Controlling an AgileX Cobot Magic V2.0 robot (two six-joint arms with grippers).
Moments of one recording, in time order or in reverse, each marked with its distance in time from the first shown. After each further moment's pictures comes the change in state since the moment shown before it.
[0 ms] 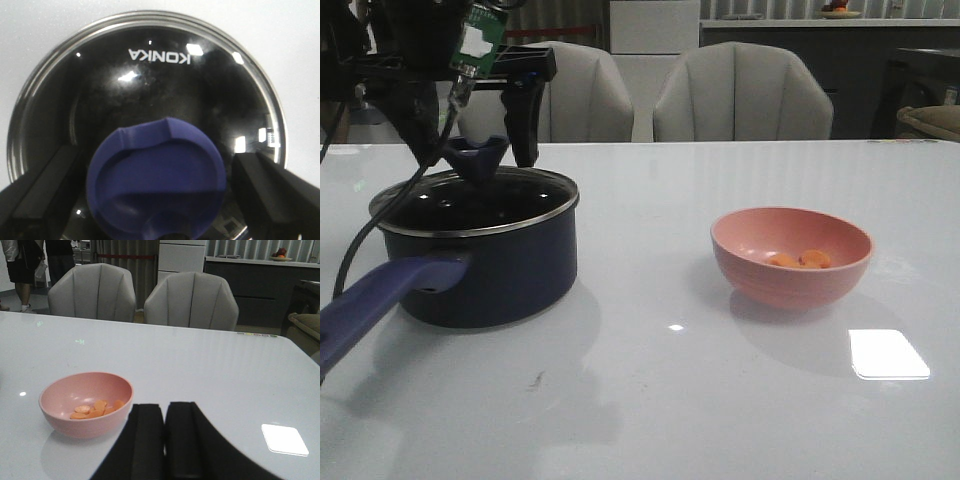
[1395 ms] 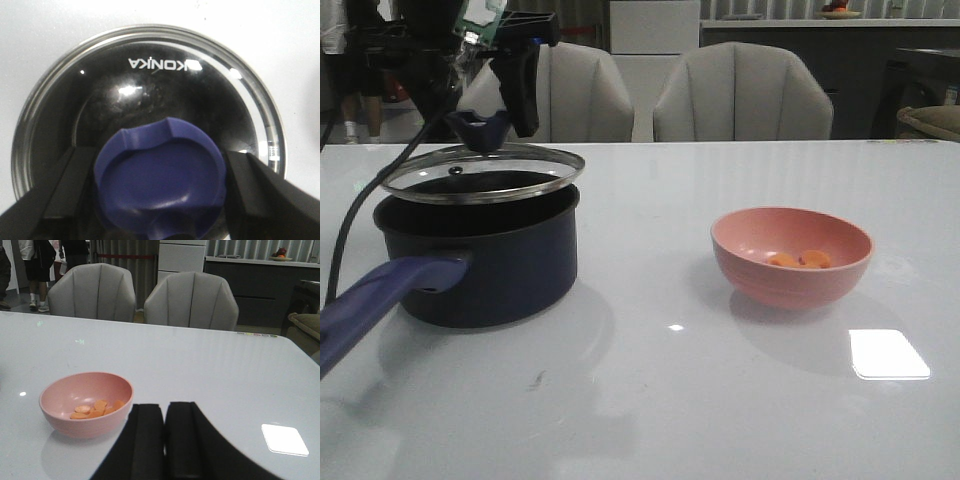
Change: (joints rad) left arm 0.000 0.002 -0.097 0.000 0.041 -0.001; right arm 0.000 0.000 0.000 0.000 0.000 0.000
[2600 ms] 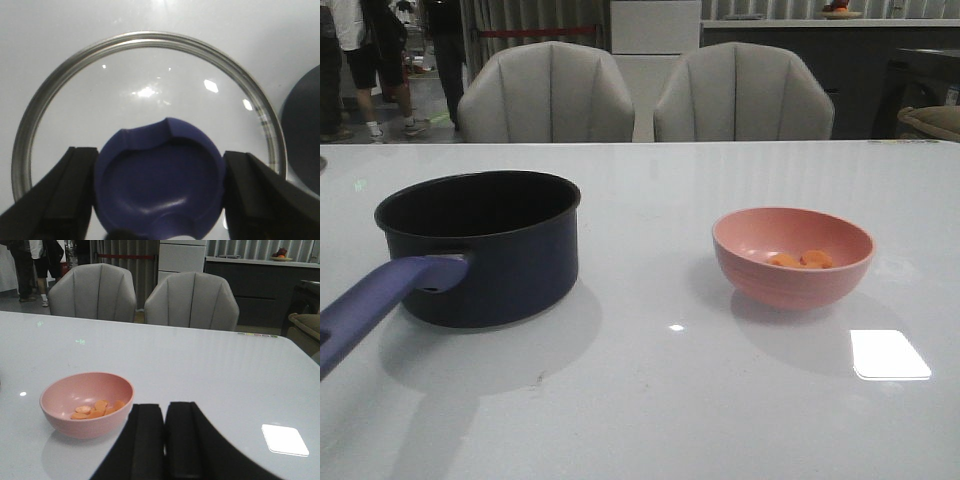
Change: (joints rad) left arm 0.490 -0.302 0.469 -0.026 -0.198 0.281; right arm 0.000 0.000 0.000 0.000 0.000 0.000
